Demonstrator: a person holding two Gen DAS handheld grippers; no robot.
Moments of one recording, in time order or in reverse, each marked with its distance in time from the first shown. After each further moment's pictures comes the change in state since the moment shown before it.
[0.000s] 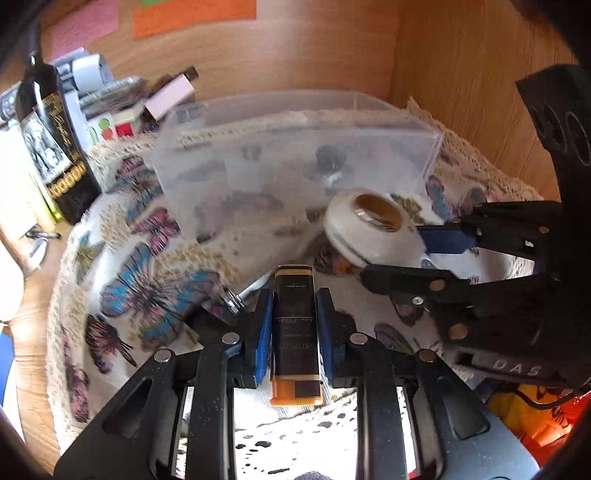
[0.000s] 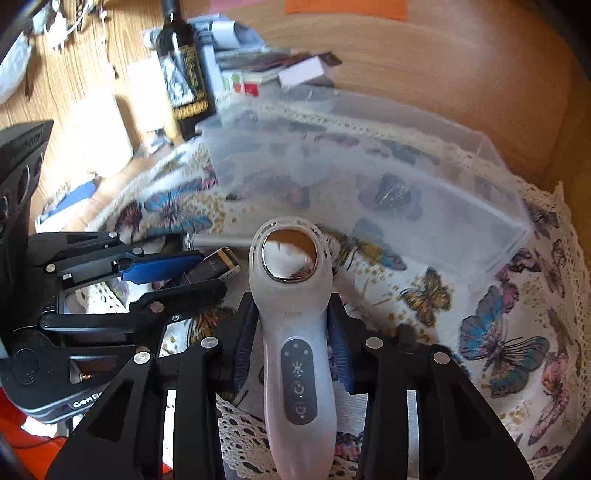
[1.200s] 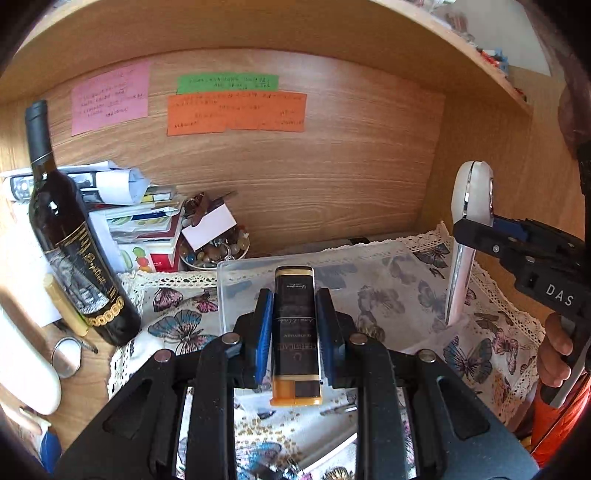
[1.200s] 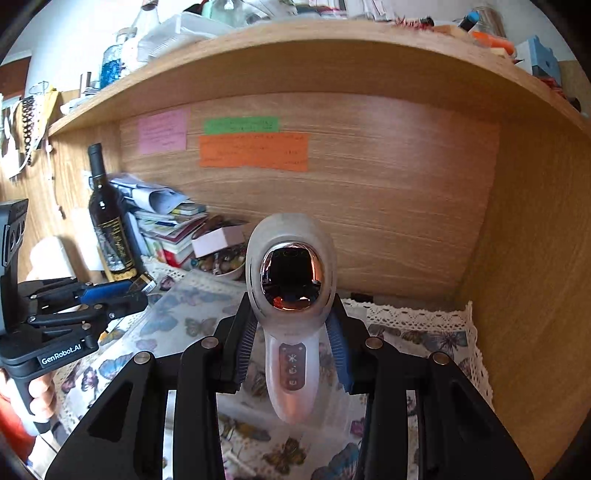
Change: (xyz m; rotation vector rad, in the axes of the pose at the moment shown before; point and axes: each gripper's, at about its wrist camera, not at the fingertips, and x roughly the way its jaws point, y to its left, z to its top) left arm -0.028 0.048 0.129 -0.079 -0.222 0.028; right arm -0.073 -0.073 0.105 0.062 -0.363 -0.200
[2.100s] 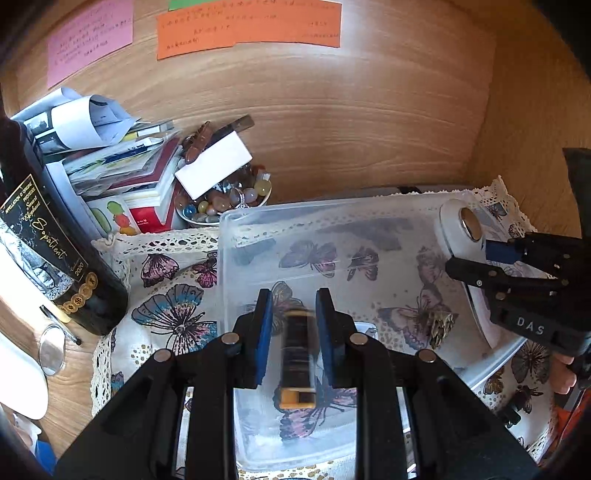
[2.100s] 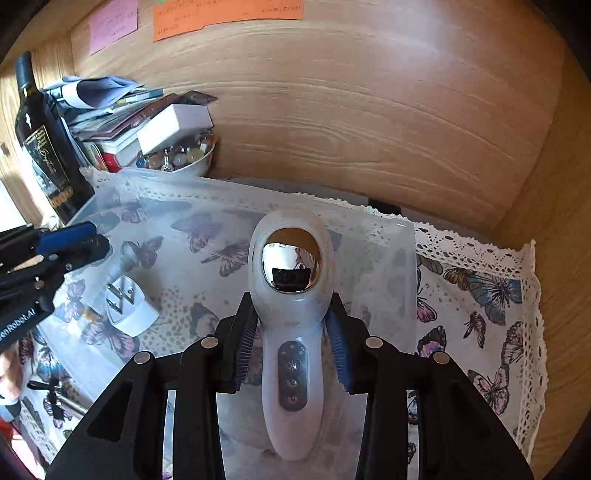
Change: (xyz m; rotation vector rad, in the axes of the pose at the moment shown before) left arm 0.091 0.014 -0.018 -0.004 0.185 0.104; right arm 0.119 -0.011 -0.045 -0.018 0.362 -0.002
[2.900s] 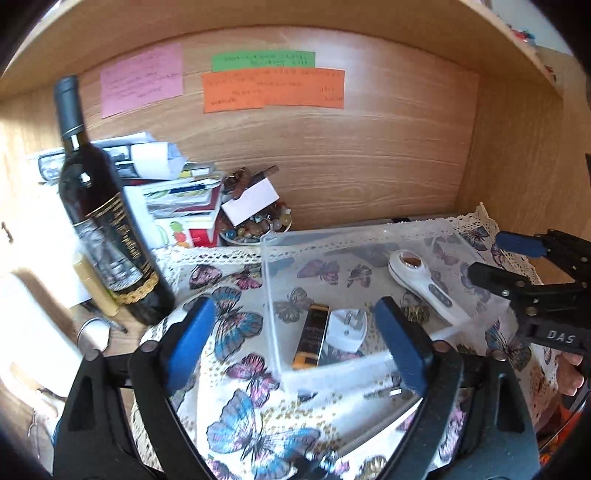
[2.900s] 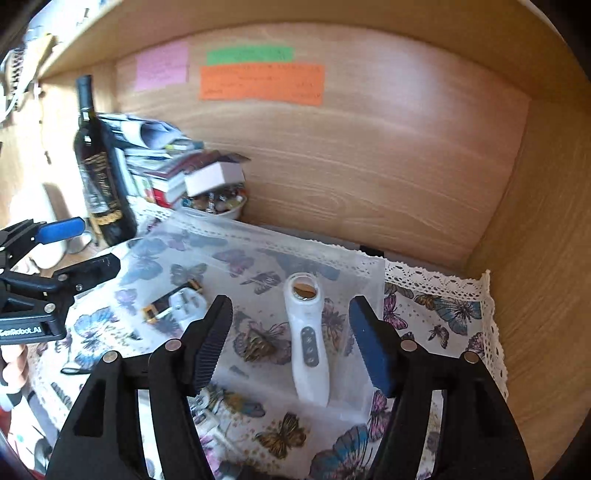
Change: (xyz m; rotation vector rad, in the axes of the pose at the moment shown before) left arm -0.089 0.008 -0.021 -0.015 -0.138 0.044; right arm -0.092 0.024 -0.014 -0.043 -0.195 -0.013
